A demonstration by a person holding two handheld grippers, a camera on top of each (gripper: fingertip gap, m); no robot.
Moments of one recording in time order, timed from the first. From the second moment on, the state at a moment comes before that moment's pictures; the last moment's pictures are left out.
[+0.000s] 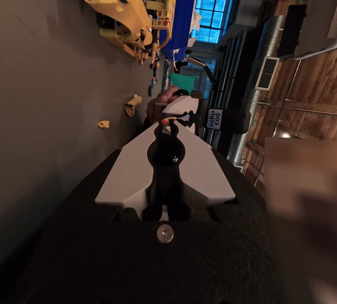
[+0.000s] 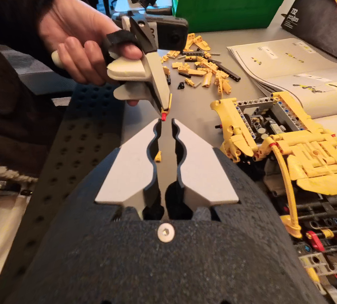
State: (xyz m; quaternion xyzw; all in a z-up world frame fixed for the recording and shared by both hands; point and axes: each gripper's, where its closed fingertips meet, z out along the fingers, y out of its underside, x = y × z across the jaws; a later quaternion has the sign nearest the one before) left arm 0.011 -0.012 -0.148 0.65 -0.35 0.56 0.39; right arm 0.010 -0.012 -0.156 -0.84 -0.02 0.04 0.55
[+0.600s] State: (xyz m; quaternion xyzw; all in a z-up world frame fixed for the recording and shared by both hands) left arm -0.021 -0.011 -0.133 0.27 -0.74 0.61 0.04; right arm 0.017 -0.025 -0.117 -0.68 0.16 0.42 0.58
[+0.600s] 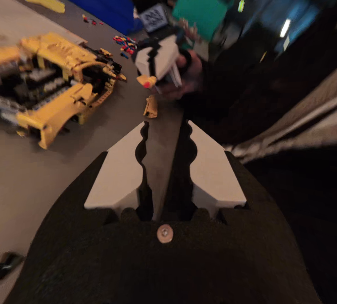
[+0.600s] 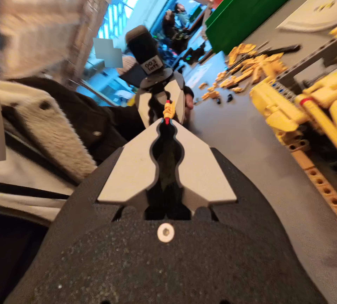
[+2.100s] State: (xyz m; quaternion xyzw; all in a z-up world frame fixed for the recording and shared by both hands) left arm 0.046 0.032 -0.108 0.30 -0.67 0.65 -0.20; right arm 0.029 -0.024 -0.142 -0.76 0.14 0.28 0.57
